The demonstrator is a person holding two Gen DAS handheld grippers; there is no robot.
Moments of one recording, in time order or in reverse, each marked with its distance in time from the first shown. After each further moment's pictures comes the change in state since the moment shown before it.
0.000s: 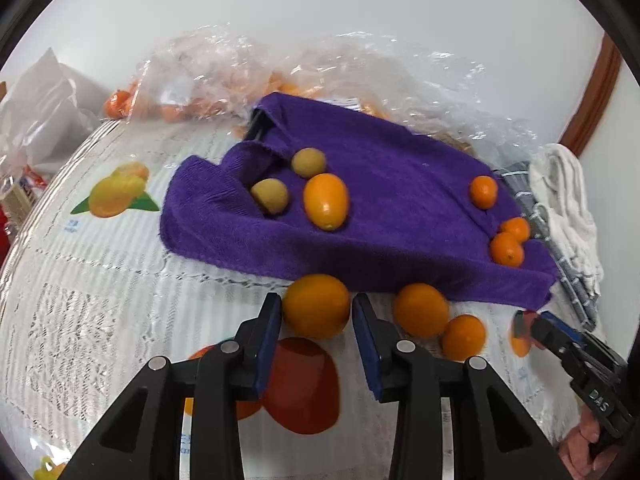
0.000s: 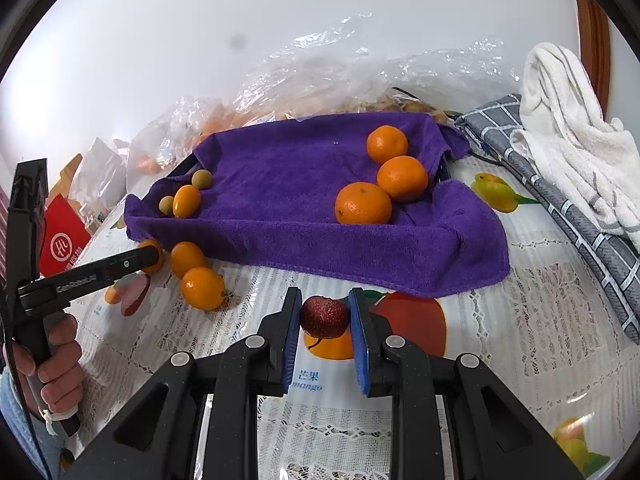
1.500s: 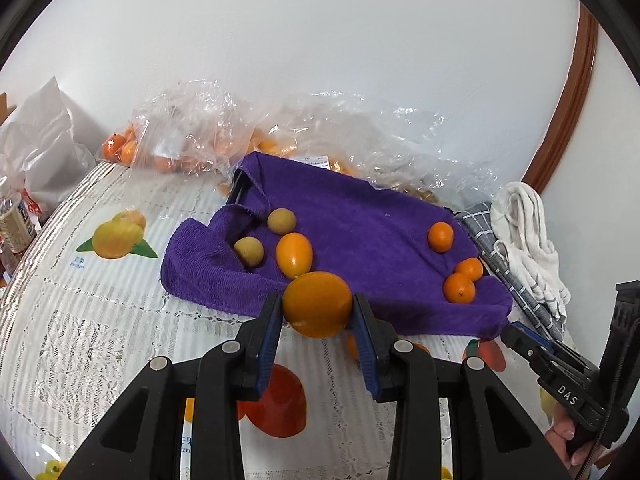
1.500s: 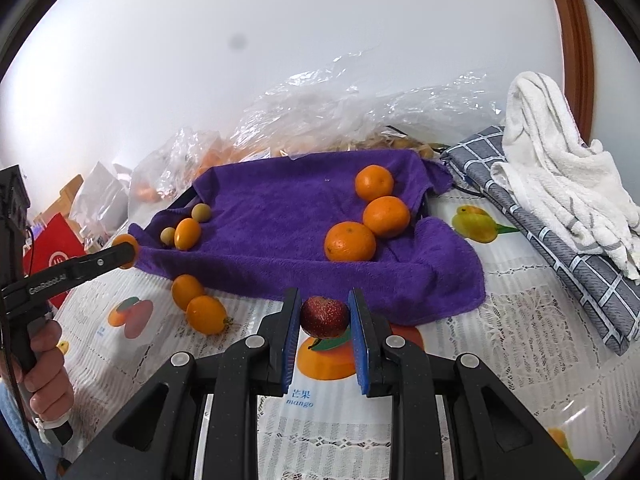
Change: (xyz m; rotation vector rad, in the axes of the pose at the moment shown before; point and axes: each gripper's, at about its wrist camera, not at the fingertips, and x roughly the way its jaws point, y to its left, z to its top) left arm -0.042 -0.006 0.007 0.005 -0.169 -0.102; right arm -0.021 -0.006 0.005 0.013 -0.113 -0.024
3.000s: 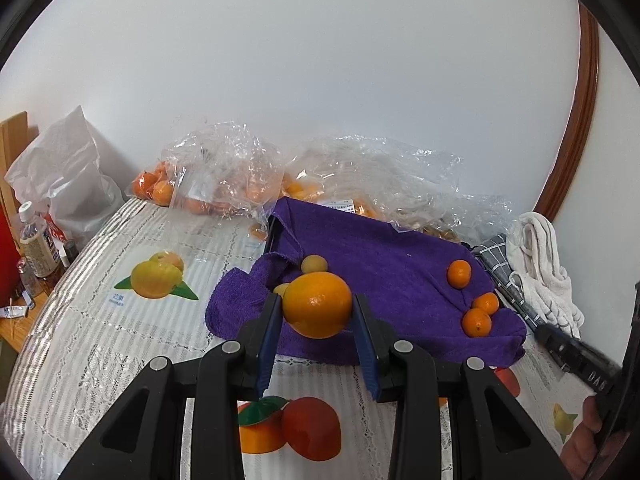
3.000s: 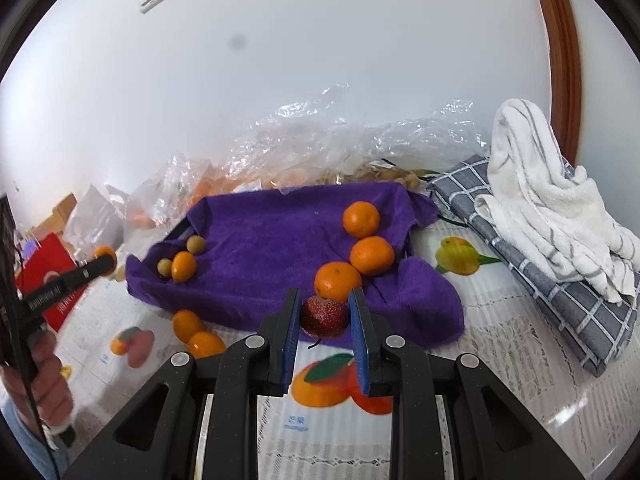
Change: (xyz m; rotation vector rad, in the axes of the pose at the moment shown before) left arm -0.020 0.010 0.009 0.003 -0.125 0.076; right arm -0.018 0.000 0.026 0.020 -0.058 -0.028
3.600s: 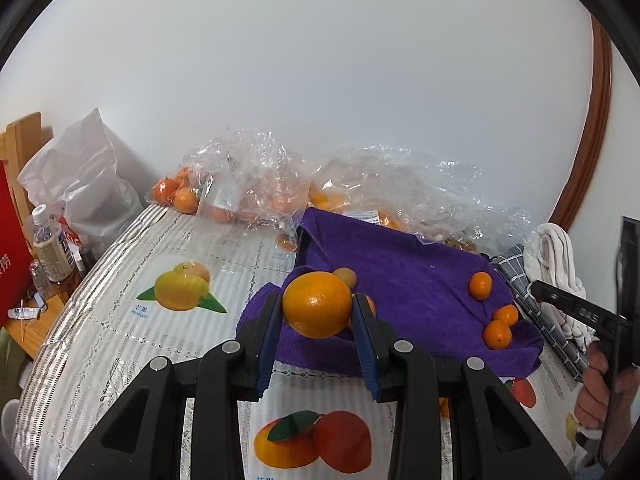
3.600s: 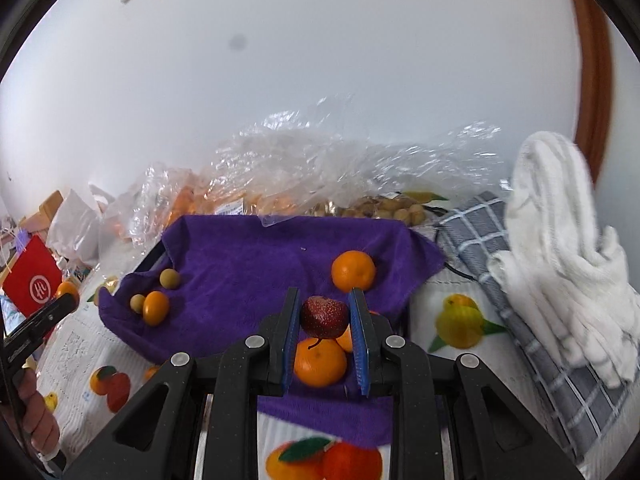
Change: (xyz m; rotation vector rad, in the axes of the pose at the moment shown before) left arm 0.004 0.019 0.007 -0.024 -0.011 0.048; right arm 0.061 -0.005 0.062 -0.058 0.064 -0.017
